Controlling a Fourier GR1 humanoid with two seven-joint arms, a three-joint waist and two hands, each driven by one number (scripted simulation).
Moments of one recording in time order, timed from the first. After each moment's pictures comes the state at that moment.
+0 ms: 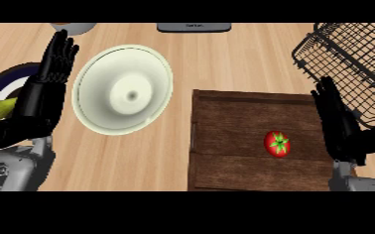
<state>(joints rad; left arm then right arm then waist) -0.25 0.41 -0.12 -1.65 0.16 0.20 -0.10 -0.05 -0.24 -0.05 -1.51 -0.19 -0.12 -0.02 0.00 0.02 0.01</state>
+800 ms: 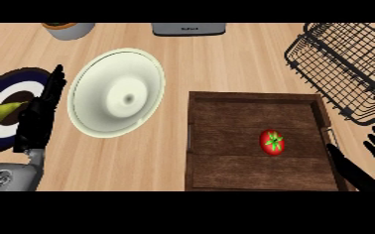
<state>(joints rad) -0.13 0.45 -0.09 -1.45 0.04 0.24 0.02 0.30 -0.21 -0.16 -1.79 -0.01 -0.46 0.15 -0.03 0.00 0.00</state>
